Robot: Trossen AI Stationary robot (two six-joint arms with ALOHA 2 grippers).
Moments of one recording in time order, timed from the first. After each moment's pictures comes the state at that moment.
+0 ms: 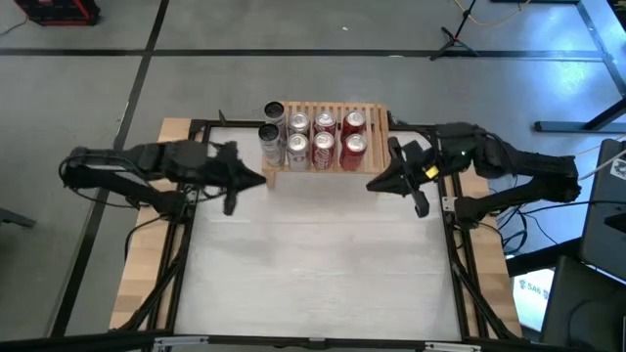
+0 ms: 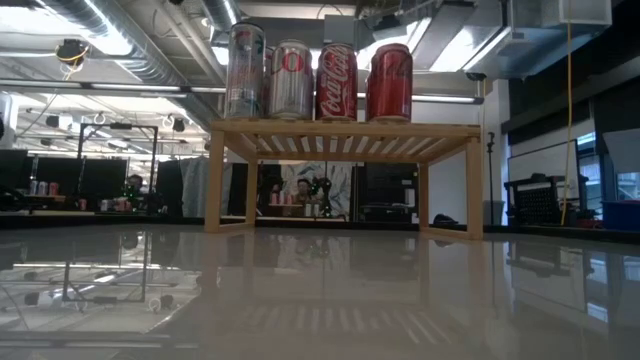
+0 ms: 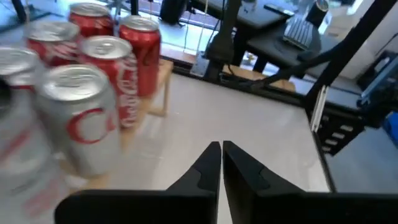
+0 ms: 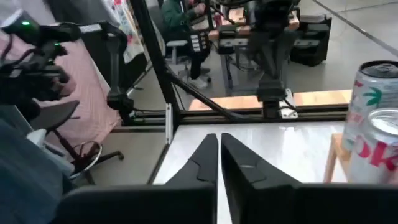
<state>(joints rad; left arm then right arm) -0.07 0.95 1.10 -0.53 -0.17 -0.31 -0.02 1.09 1.34 -0.43 -0.33 0.14</state>
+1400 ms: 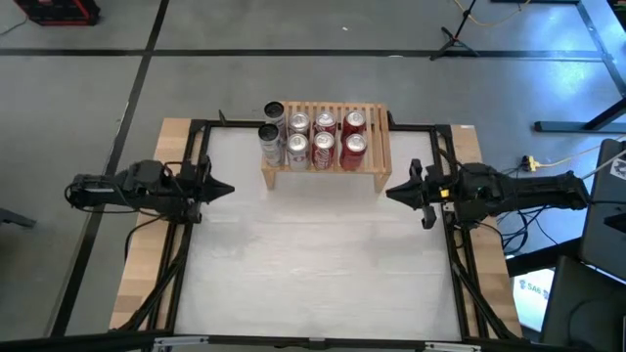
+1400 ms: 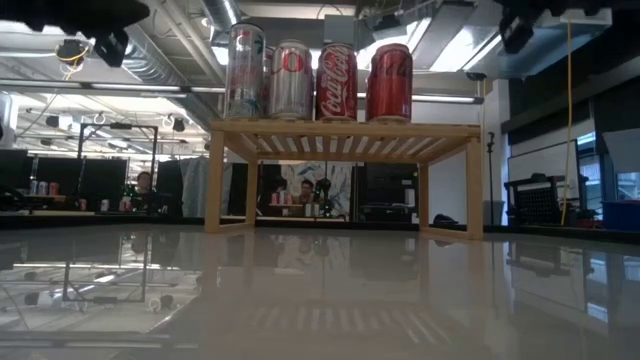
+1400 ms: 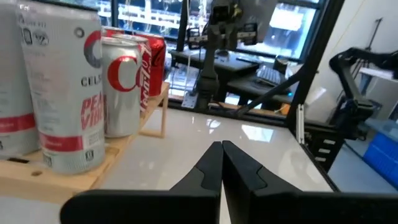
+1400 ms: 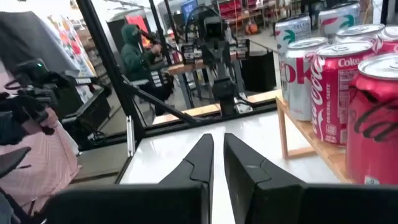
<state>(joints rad) -0.05 0.19 0.44 -0.30 -0.11 -0.19 0.08 0.59 0.56 0.00 -0.01 0.26</state>
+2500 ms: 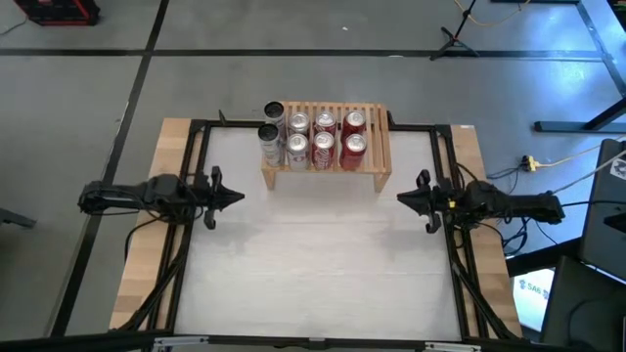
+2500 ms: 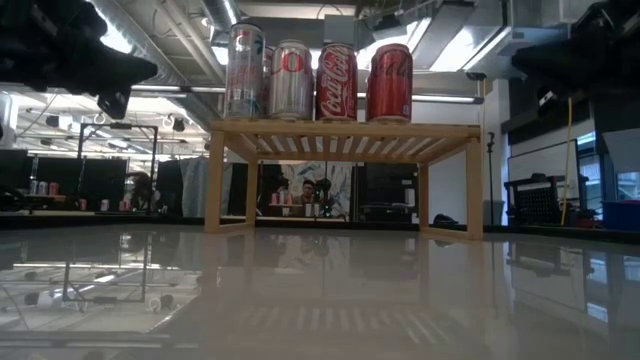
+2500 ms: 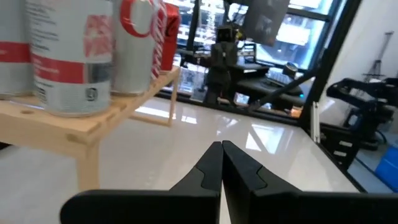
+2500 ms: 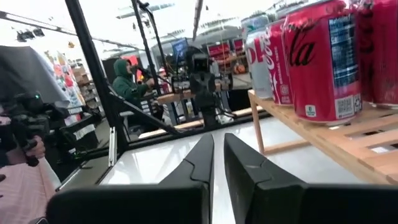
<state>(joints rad) -0.05 0.00 0.11 -0.11 -0.15 -0.21 0.08 0.02 0.06 0.10 0.08 0.23</state>
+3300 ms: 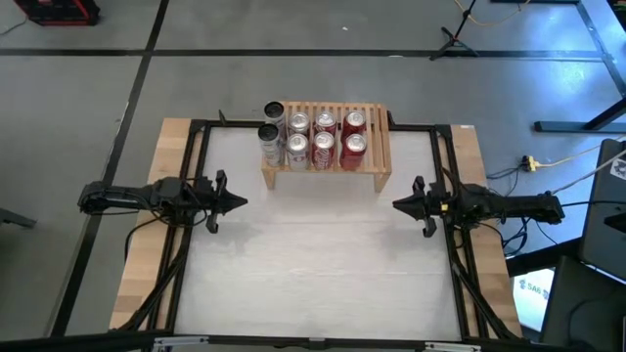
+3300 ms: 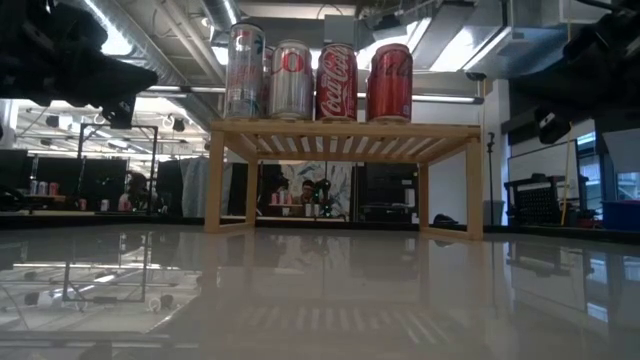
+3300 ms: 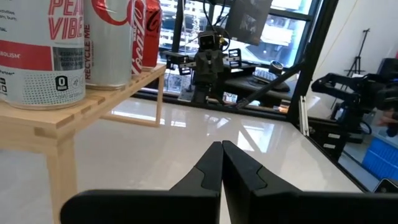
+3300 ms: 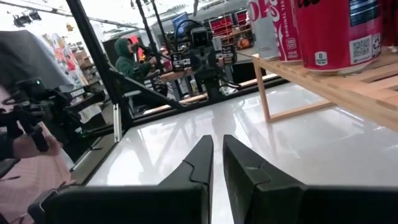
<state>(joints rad) -0.05 0.01 0.01 0.02 -0.09 -0.17 0.08 0.00 0.01 0.02 0.04 0.30</state>
